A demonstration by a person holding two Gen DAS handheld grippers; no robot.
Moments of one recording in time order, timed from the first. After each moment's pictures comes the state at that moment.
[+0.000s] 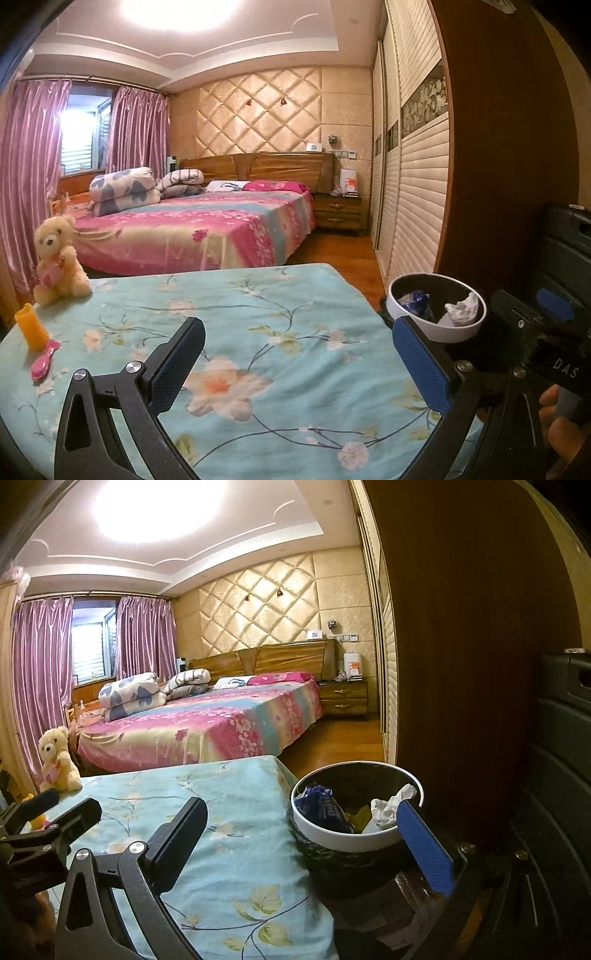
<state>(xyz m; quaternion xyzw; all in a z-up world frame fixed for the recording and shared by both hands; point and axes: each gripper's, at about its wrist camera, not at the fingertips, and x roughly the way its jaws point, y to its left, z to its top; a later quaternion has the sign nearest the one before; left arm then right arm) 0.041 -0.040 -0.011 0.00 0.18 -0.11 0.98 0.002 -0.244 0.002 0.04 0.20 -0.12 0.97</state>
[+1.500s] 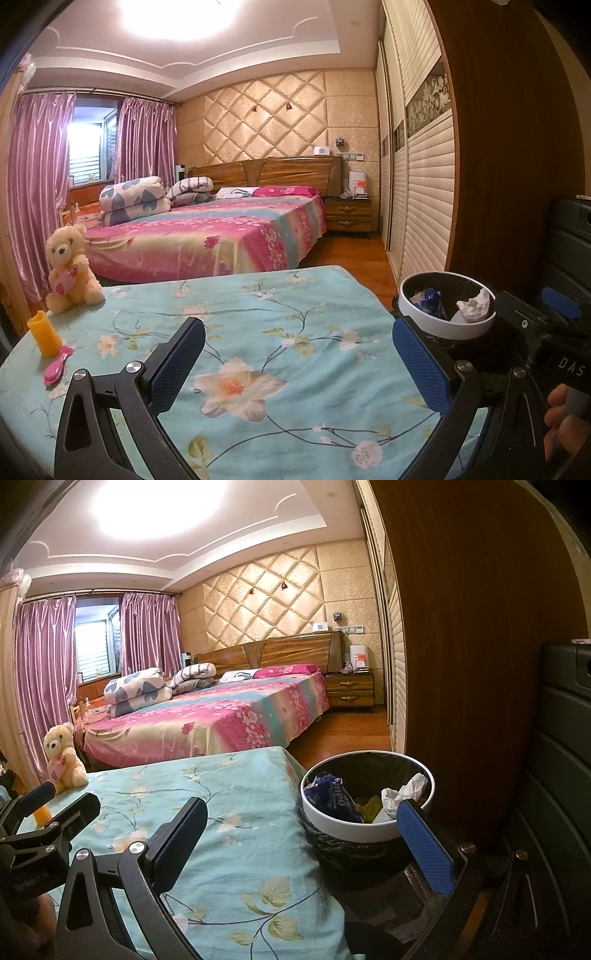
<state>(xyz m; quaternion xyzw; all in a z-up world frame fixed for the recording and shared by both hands) 0.041 -0.042 -0.015 0.02 0.17 -0.10 0.98 0.001 -0.236 -0.001 0.05 0.21 -0.11 0.97</state>
